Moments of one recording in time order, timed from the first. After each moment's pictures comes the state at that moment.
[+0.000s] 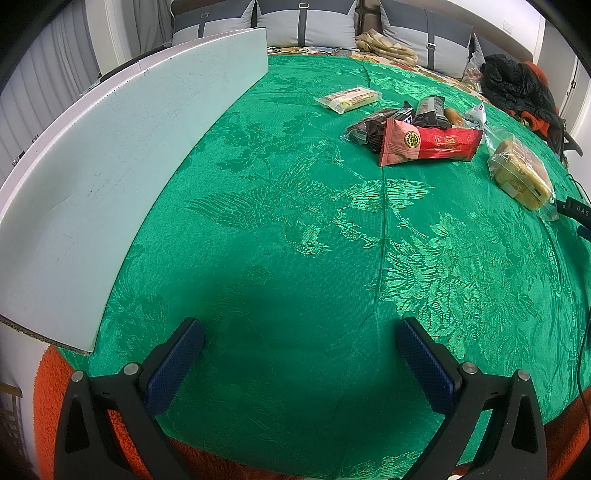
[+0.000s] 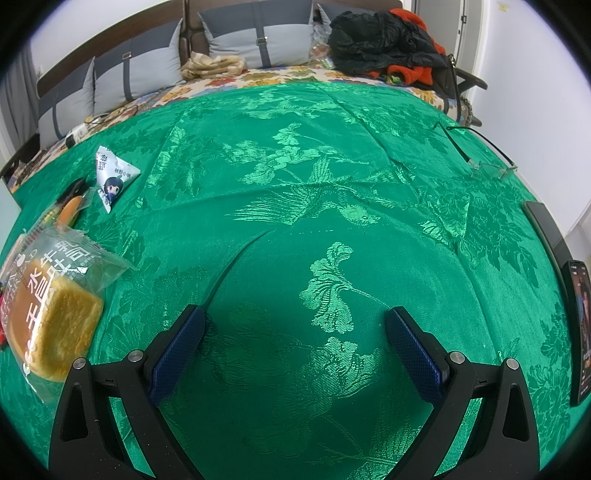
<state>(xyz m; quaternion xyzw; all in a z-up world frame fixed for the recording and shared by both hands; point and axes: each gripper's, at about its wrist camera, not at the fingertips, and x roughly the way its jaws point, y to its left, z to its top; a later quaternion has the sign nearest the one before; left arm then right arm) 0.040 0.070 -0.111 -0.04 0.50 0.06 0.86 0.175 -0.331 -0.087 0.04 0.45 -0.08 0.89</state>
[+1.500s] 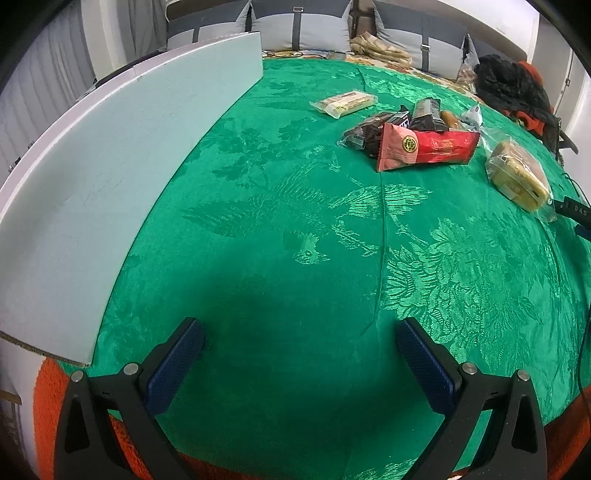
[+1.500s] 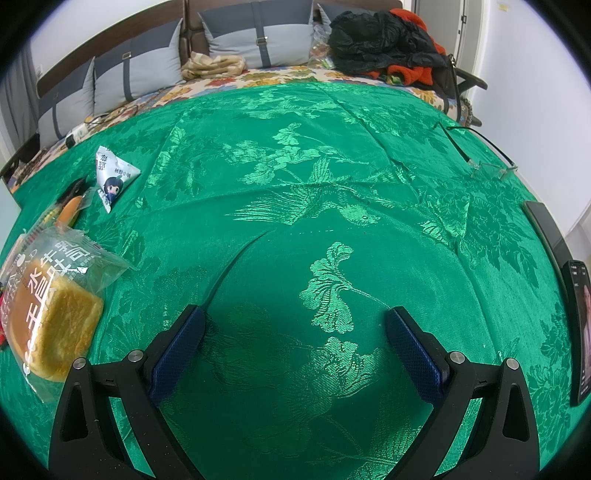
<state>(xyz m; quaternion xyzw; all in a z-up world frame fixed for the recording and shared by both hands) 0.049 0.073 -0.111 -0.03 0.50 0.05 0.86 0.175 -0.330 -0.087 0.04 0.45 -0.08 0.89</state>
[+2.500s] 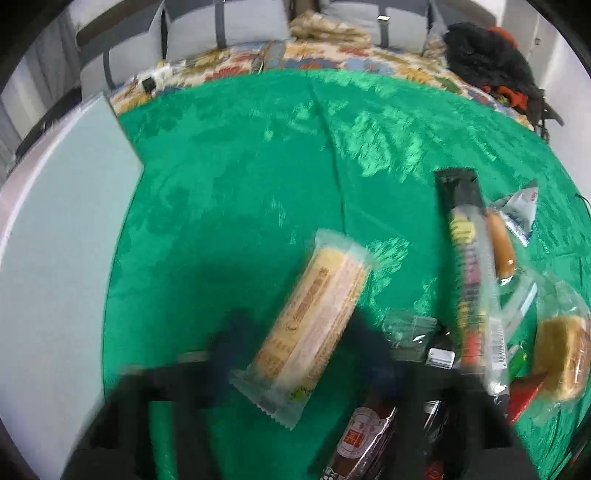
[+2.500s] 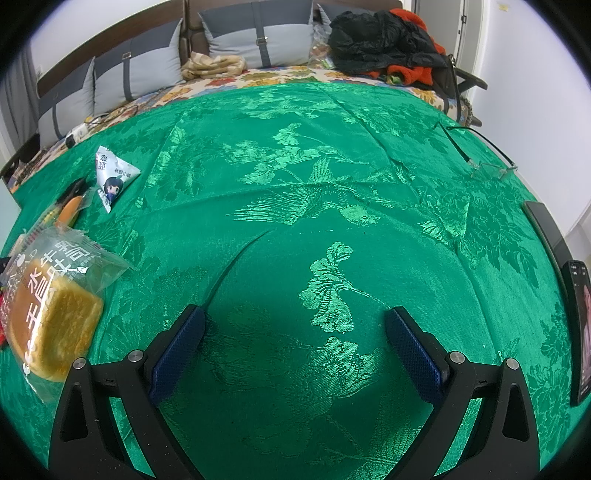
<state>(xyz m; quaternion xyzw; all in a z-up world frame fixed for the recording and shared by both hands) 0.328 0.055 -0.103 0.03 0.53 -0.05 0.85 0.175 -0.331 -0.087 0.04 0.45 -0.08 0.89</state>
